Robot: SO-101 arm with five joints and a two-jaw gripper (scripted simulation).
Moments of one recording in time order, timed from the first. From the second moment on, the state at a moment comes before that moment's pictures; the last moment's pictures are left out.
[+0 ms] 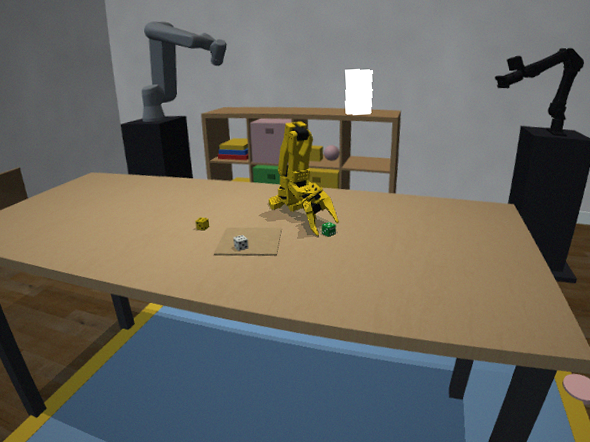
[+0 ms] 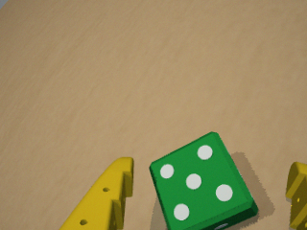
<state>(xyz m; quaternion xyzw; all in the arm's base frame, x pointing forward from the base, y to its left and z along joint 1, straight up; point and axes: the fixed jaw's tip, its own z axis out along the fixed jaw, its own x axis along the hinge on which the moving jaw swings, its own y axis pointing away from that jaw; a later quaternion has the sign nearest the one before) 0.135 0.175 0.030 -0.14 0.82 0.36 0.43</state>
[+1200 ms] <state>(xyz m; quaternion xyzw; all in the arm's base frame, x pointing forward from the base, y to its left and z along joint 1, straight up) 0.155 0.198 0.039 -0.03 0.81 0.44 0.39</state>
